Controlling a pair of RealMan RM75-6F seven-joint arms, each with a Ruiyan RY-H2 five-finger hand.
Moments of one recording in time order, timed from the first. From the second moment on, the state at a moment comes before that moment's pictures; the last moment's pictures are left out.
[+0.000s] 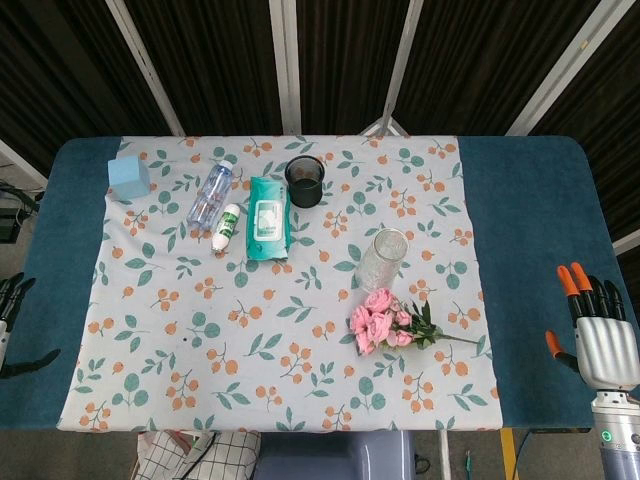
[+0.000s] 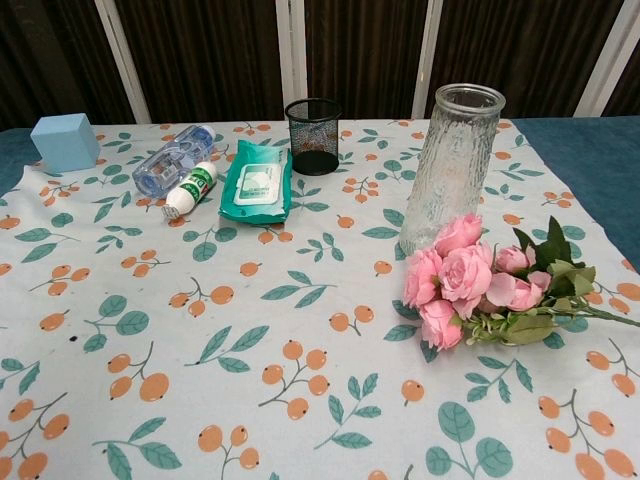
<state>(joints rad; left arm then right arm) -0.07 -1.08 -0.03 -1.56 1.47 1.45 -0.08 0.10 -1.17 0.11 -1.56 -1.44 1.48 -0.15</state>
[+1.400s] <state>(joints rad) -0.07 -1.07 -0.03 -1.58 1.46 1.45 -0.07 0.23 -1.14 0.06 -1.82 -1.46 1.19 -0.05</state>
